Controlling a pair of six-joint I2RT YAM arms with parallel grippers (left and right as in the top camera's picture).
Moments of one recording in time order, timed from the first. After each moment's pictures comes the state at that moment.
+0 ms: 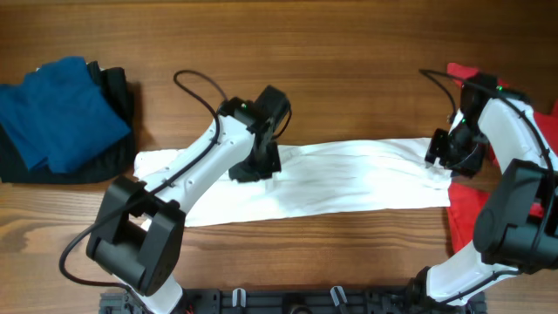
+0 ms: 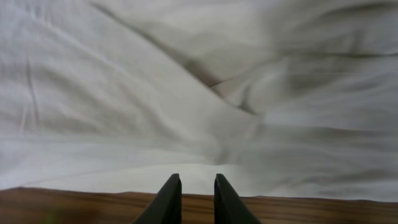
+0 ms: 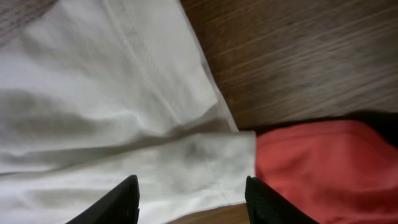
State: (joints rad) left arm -0.57 1.81 1.29 -1.08 0.06 -0.72; right arm -0.25 1.83 1.21 -1.08 0.05 0.17
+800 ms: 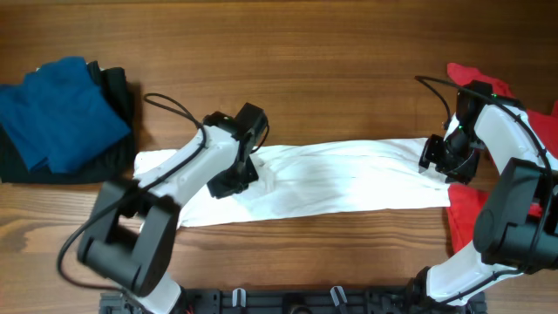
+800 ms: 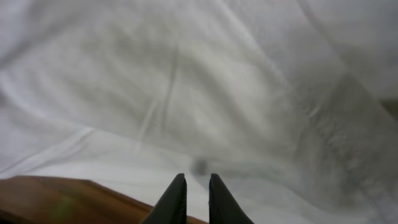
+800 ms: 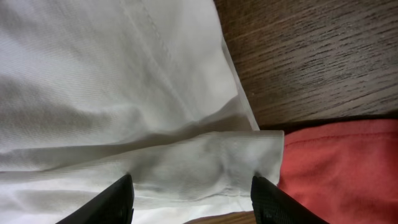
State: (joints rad) left arm -0.49 1.76 1.12 -1.05 -0.07 -0.89; right arm -0.25 1.83 1.17 -1.06 0.02 0.17
